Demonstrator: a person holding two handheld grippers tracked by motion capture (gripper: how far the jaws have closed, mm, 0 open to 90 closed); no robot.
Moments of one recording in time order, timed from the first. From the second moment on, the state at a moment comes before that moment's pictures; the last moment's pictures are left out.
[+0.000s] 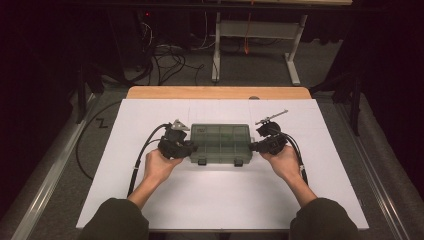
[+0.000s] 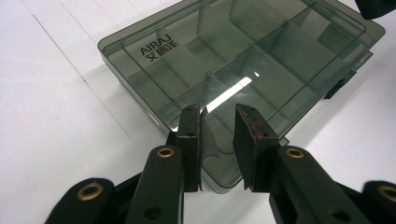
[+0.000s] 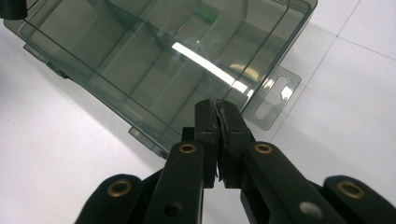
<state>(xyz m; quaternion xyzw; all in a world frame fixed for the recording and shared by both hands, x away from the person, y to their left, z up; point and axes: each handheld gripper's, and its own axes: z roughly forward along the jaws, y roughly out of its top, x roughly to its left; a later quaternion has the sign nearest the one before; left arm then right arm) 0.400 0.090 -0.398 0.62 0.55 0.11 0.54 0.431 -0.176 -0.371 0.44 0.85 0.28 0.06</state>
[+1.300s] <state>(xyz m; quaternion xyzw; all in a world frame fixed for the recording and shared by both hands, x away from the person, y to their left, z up) 0.384 0.107 -0.373 0.58 0.53 0.16 0.60 0.403 -0.205 -0.357 0.43 0.82 0.36 0.12</state>
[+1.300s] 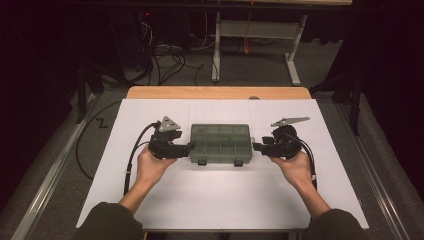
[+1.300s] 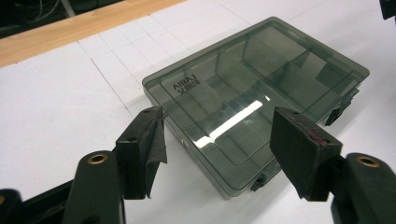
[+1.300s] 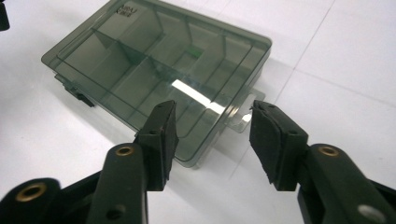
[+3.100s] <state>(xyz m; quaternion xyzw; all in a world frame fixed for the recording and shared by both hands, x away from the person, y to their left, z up) 0.338 0.159 -0.359 0.49 0.52 0.21 0.66 0.346 -0.267 -0.355 0.42 0.75 0.46 0.22</state>
